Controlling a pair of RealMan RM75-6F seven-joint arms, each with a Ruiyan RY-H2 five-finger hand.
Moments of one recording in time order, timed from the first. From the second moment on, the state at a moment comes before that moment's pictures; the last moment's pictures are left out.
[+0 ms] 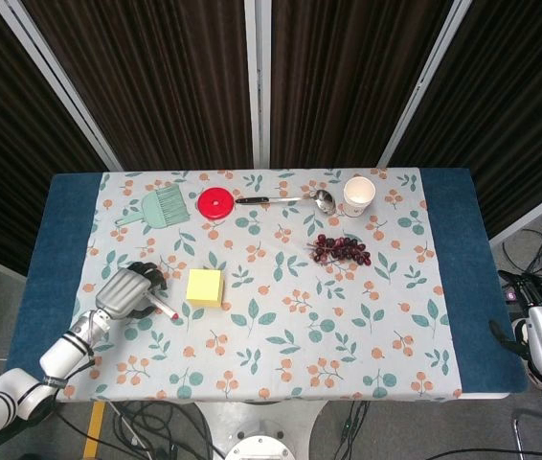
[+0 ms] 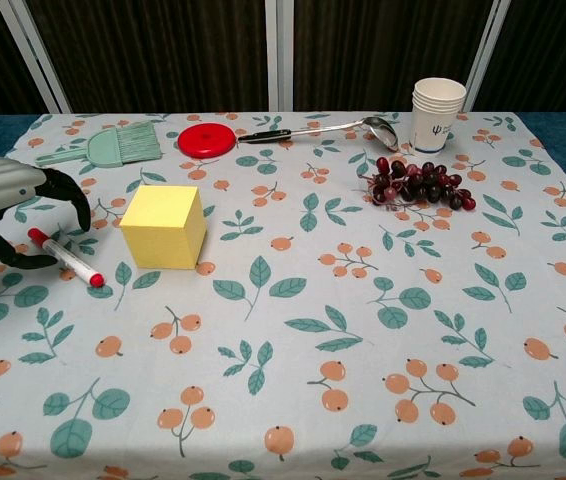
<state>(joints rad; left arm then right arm) -0.57 -1.59 0.04 -0.92 1.66 1.04 -0.26 0.08 -1.05 0.10 -1.65 -1.50 1.50 0.02</state>
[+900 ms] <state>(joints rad) -0.55 -1.66 0.04 -0.89 1.58 1.03 -0.17 0.07 -1.05 0.09 -1.64 -1.49 1.51 0.04</state>
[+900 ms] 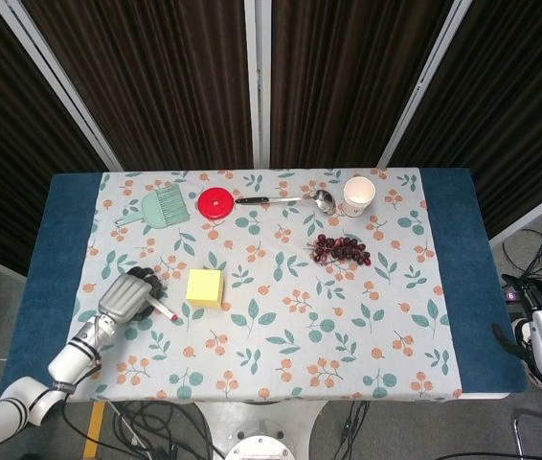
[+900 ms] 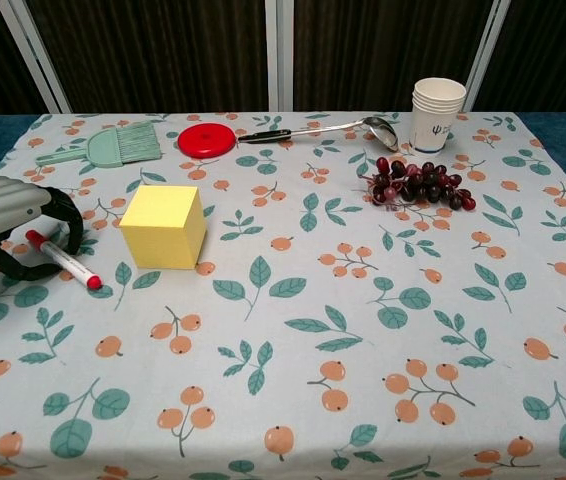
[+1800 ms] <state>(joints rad) -0.53 -1.67 0.05 -0.84 1.59 1.14 -0.27 0.07 -1.05 0.10 -1.64 -1.50 1.52 0.04</state>
